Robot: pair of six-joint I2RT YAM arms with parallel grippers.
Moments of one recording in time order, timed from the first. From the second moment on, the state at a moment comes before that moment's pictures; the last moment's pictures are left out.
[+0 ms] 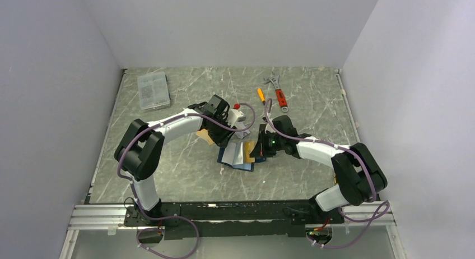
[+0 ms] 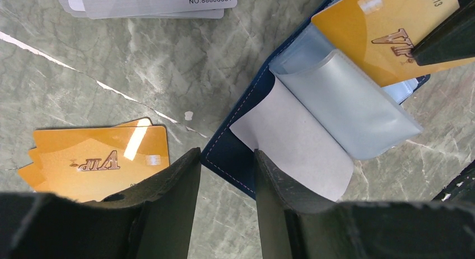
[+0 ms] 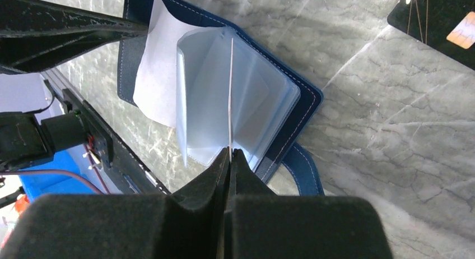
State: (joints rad) left arm -0.63 1.80 1.24 -0.57 0.28 0.25; right arm 0.49 1.46 0.63 -0.02 -0.51 0.57
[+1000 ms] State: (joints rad) left arm -0.52 1.80 1.27 -0.62 0.50 0.24; right arm 0.60 1.63 0.84 -0.18 -0.63 0.43
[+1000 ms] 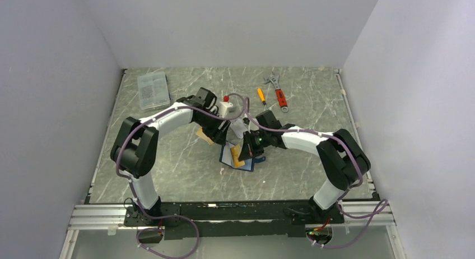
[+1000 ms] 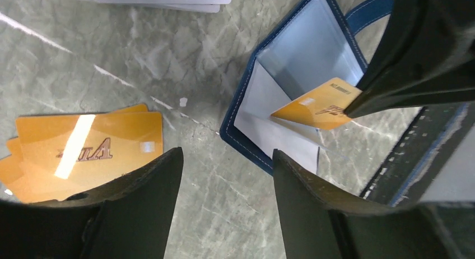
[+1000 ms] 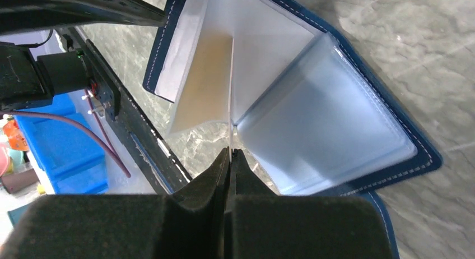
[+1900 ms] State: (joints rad) left arm -0.44 1.87 1.15 -0.59 0.74 0.13; right arm 0.61 1.74 0.84 -0.05 -0.70 0.52
